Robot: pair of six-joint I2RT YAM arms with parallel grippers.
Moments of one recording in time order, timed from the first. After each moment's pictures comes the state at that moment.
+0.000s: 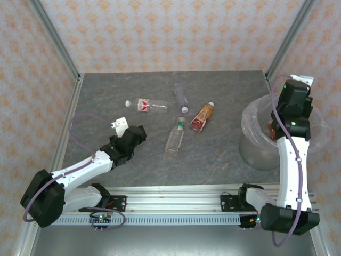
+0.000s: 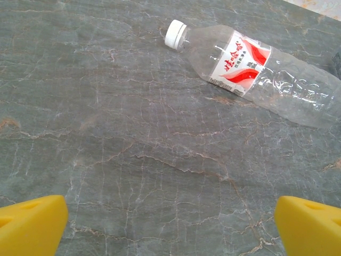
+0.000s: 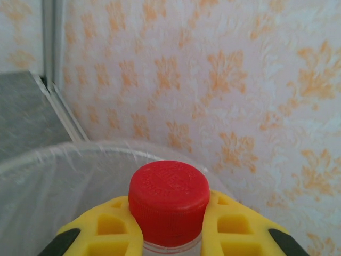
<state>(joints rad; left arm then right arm) -0.60 1.13 0.56 -0.22 -0.65 -0.80 -0.17 1.06 1.27 -0.69 0.67 -0.16</state>
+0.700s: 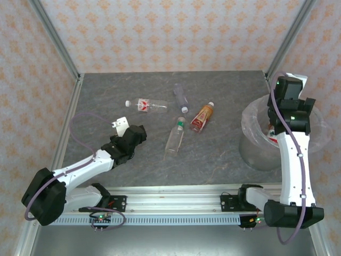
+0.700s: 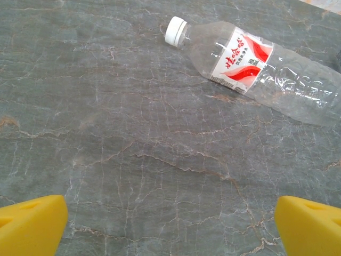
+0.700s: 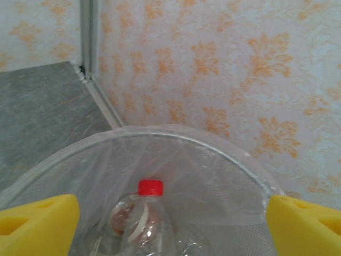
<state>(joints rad) -0.60 1.16 0.58 -0.23 -0.65 -0.80 -0.07 1.11 1.41 -0.89 0.62 0.02</state>
